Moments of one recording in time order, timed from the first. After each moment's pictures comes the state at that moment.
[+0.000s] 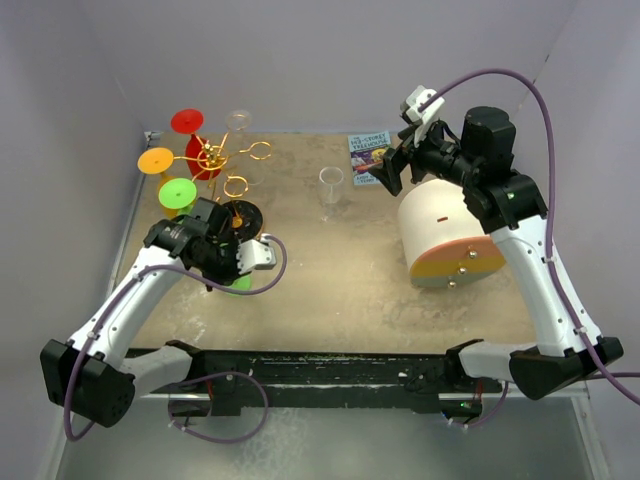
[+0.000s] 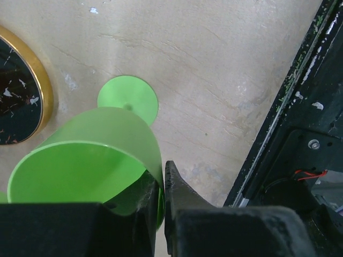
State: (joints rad) left arm -0.36 1.13 1.04 -1.17 0.28 0.93; right arm 0.34 1.28 1.61 -0.59 -0.44 -0.30
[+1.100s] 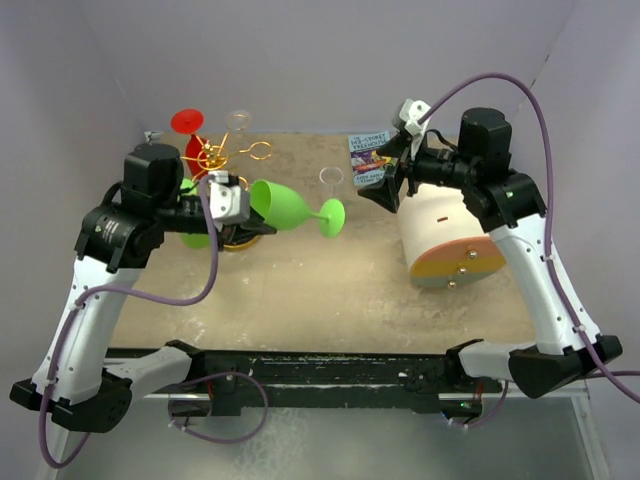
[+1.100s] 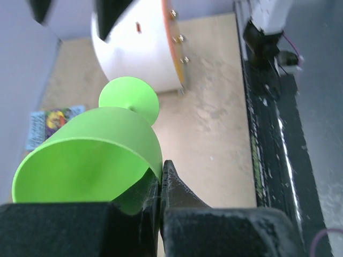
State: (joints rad) left arm -0.38 1.10 1.56 -1.04 1.01 0.73; right arm 0.34 1.29 1.62 -0.65 -0.73 -0.32
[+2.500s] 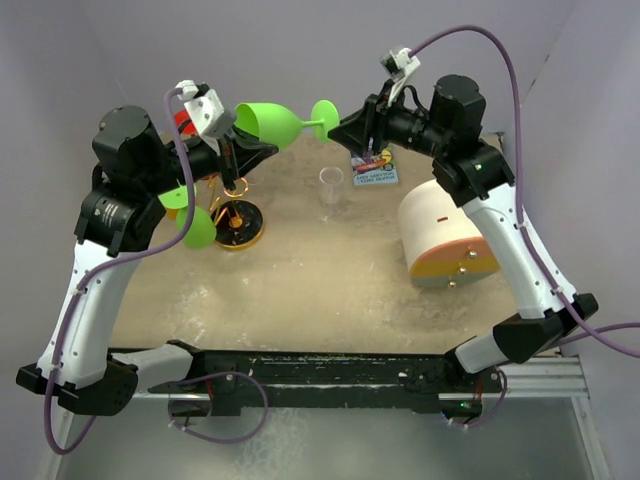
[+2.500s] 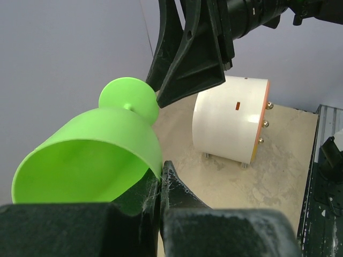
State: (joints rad) left arm -0.38 1.19 1.74 -0.52 0.68 0.11; right arm 0.47 1.48 1.83 -0.41 -0.54 0.20
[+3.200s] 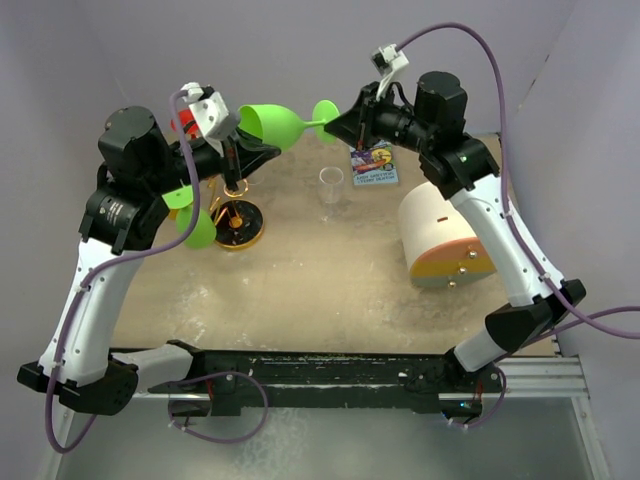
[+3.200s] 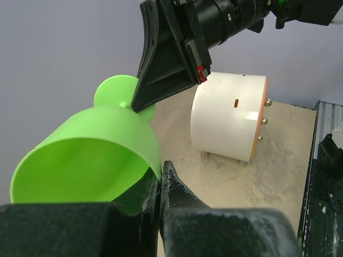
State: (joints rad) left arm -0.38 1.20 1.71 -0.51 0.69 0.12; right arm 0.49 1.56 1.88 -0.42 -0.47 0.27
